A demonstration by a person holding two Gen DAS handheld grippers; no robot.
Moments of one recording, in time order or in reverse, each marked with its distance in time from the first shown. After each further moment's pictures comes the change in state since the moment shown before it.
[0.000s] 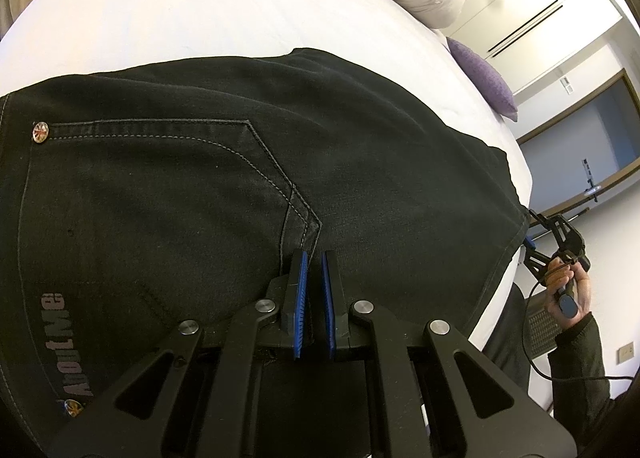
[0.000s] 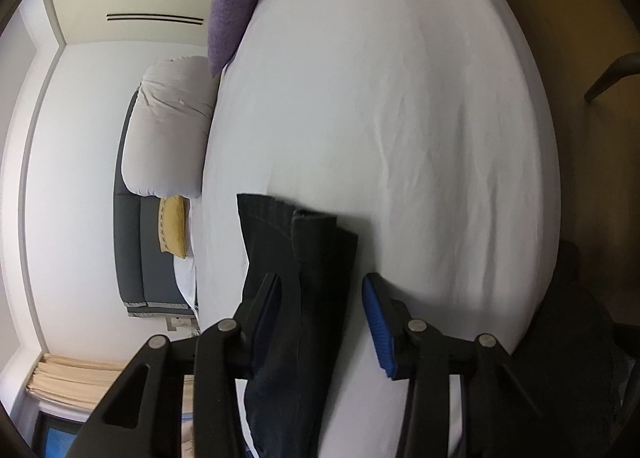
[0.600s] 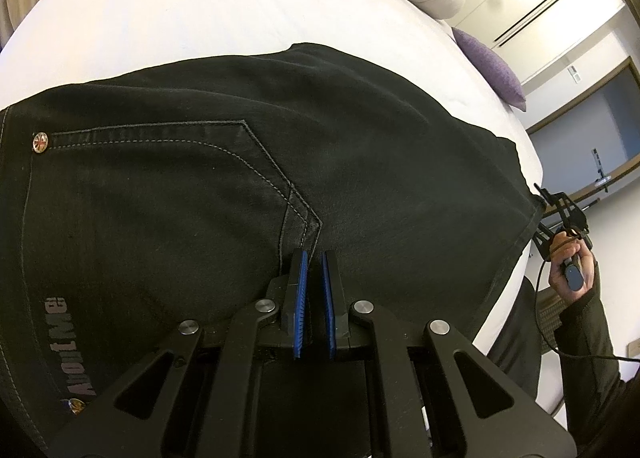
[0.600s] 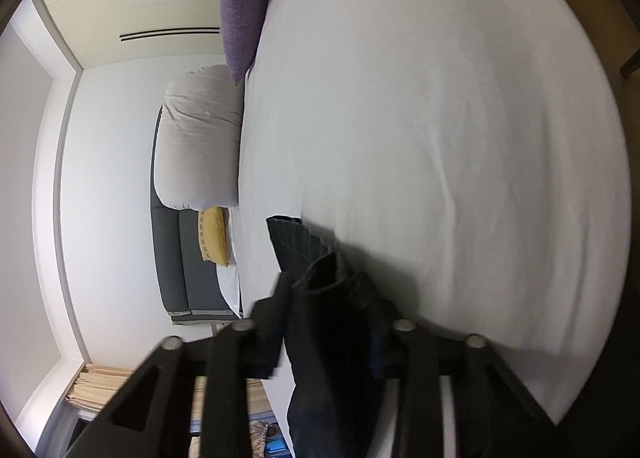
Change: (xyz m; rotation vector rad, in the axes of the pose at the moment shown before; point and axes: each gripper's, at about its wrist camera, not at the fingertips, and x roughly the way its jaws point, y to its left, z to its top) left arm 0.005 -0.012 0.003 0.024 0.023 0.046; right arm 0.026 -0.002 0.021 0.057 0.020 0.164
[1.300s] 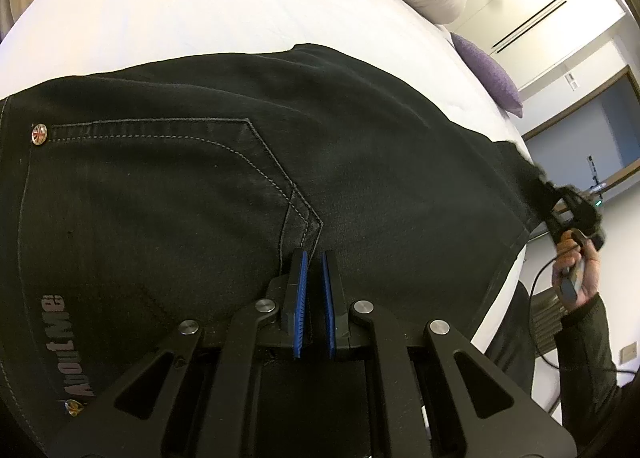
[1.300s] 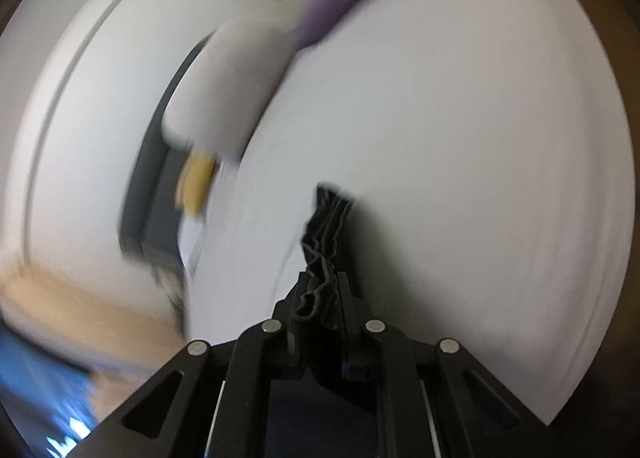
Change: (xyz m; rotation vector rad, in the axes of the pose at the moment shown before) left arm 0.004 0.004 -0.004 -0.023 -0.008 -0.027; right arm 0.005 0.095 -0.054 -0.506 0.018 -0.157
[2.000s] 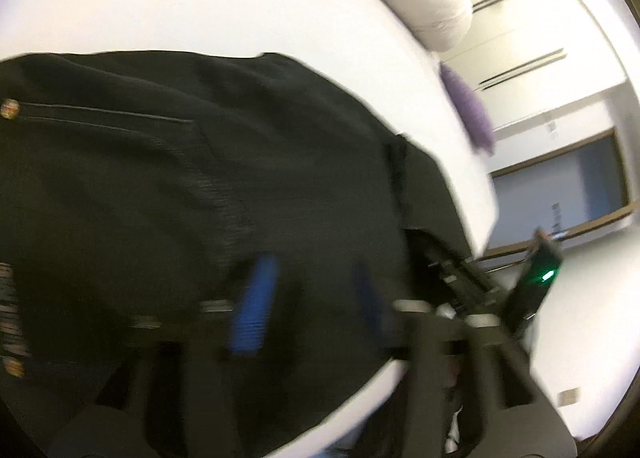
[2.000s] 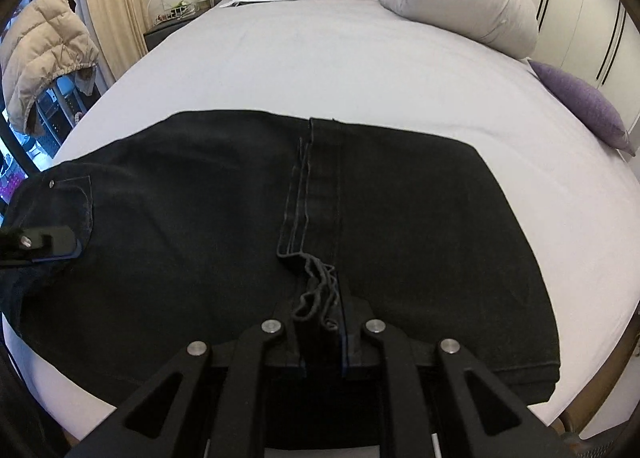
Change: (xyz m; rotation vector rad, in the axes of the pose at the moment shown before) left arm -0.010 -0.010 0.013 -0.185 -0.005 -0.189; right arm 0.079 0.154 -0.224 -1.029 0.351 -0.305
